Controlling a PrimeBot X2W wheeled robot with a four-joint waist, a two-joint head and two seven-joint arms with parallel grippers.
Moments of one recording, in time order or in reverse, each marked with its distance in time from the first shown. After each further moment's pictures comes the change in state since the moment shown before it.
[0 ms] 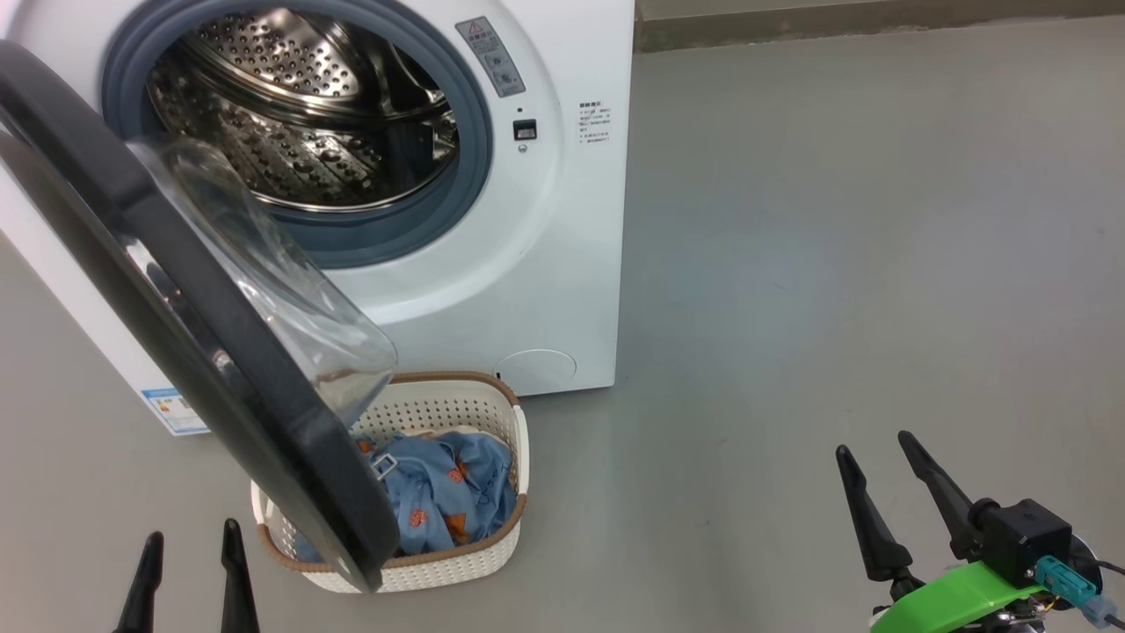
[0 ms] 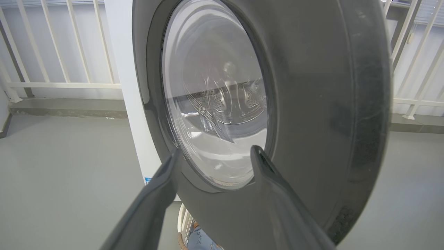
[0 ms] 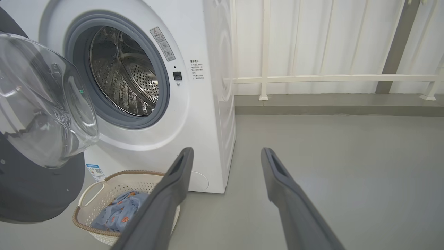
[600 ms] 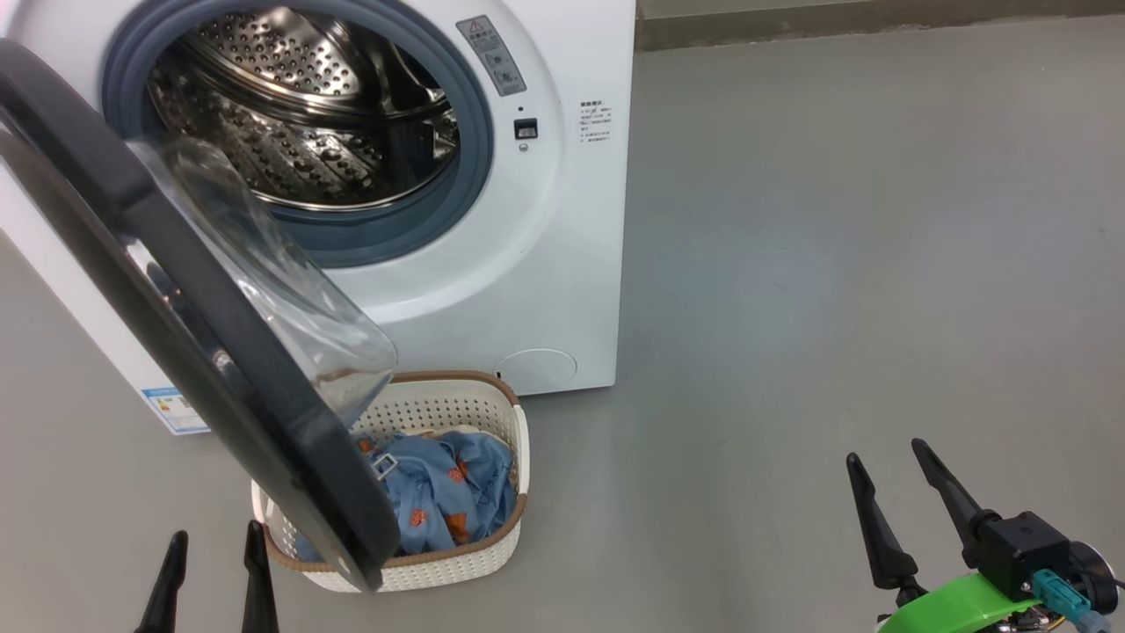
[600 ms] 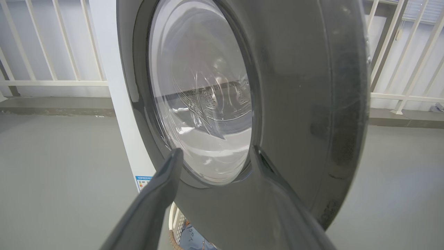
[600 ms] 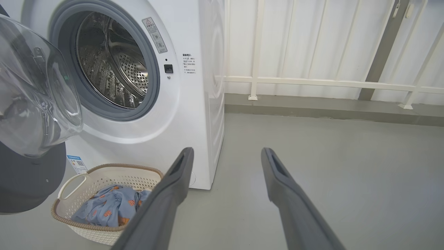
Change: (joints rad) left arm 0.000 0.000 -0.036 0.006 0.001 -0.006 0.000; right arm 0.031 0.057 -0.077 -0.030 -0.138 0.000 0.000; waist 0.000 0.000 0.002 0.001
